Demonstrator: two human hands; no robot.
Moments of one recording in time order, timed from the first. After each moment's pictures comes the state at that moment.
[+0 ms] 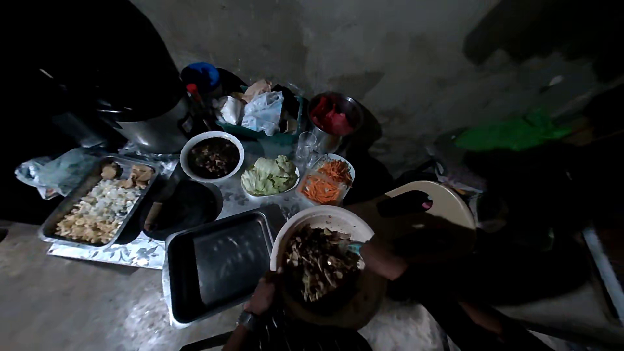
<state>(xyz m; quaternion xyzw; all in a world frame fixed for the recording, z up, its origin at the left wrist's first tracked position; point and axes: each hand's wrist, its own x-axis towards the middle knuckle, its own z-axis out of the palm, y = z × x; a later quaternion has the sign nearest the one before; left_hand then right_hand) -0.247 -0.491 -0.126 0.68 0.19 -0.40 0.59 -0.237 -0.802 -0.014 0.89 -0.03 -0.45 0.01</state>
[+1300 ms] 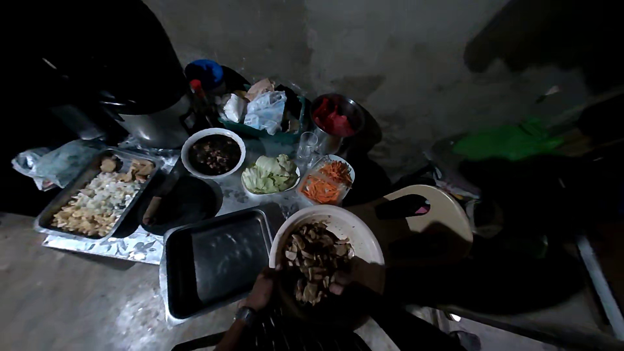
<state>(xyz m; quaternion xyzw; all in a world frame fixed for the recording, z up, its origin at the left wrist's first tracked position) -0.246 -0.492 -0.128 0.66 0.20 -0.38 0.63 -0.281 -0.738 -0.023 0.85 -0.22 -0.38 -0.28</state>
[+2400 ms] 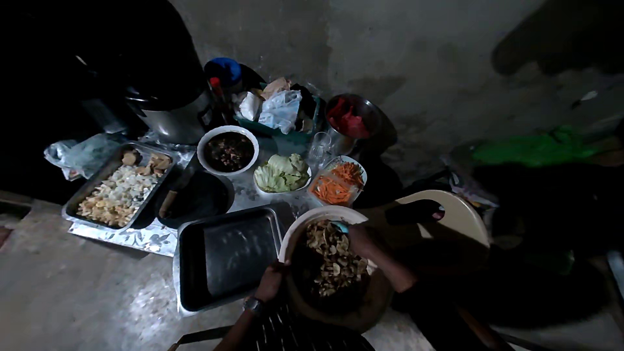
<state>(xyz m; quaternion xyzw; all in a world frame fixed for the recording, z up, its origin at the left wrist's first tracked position) -0.229 -0.490 -0.124 0.69 0.18 -0.39 0.58 -0.175 -0.770 -0.040 0.92 -0.10 -0.38 -0.04</state>
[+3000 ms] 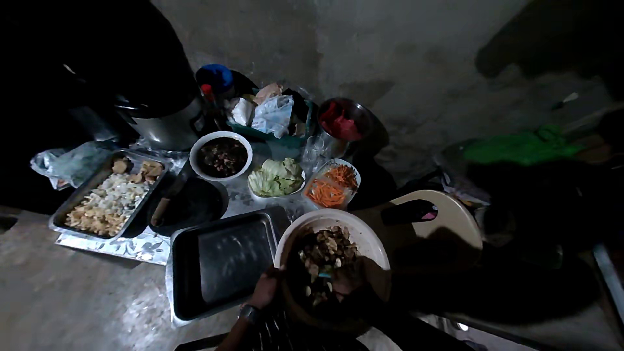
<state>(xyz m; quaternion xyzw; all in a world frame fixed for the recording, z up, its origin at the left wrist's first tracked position) -0.232 -0.492 -0.129 0.66 0.20 -0.38 0.61 -0.269 -0.723 -0.018 0.90 -0.18 -0.37 -0.15</state>
